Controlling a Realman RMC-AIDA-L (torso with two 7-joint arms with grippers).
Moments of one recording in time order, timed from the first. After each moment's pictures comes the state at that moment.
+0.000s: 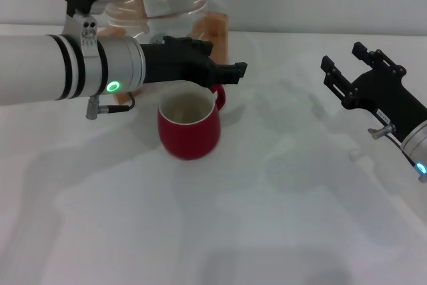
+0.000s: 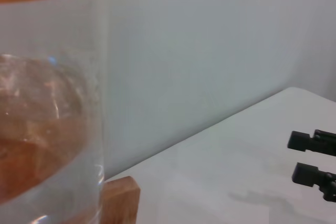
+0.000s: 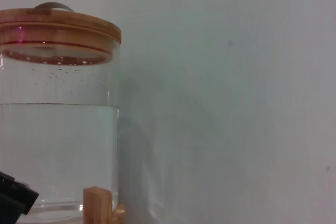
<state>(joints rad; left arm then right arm) -0.45 -2.08 1.49 1.25 -1.13 -0.90 0.91 0.54 2.03 0.60 0.30 0.84 1.10 -2.95</state>
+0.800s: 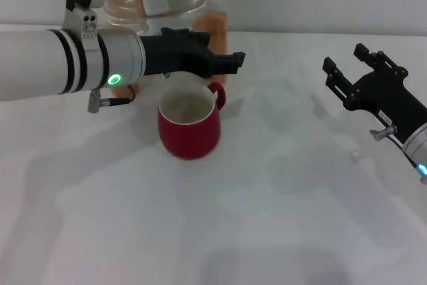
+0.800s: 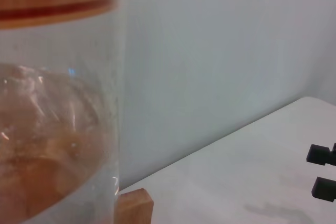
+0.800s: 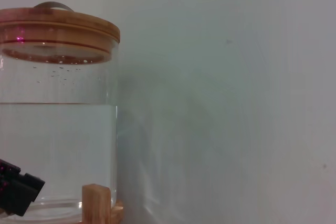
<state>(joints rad) -0.46 -2.08 1.49 1.24 -1.14 -0.85 0.91 0.54 2.03 0.60 0.30 0.84 1.10 -2.95</state>
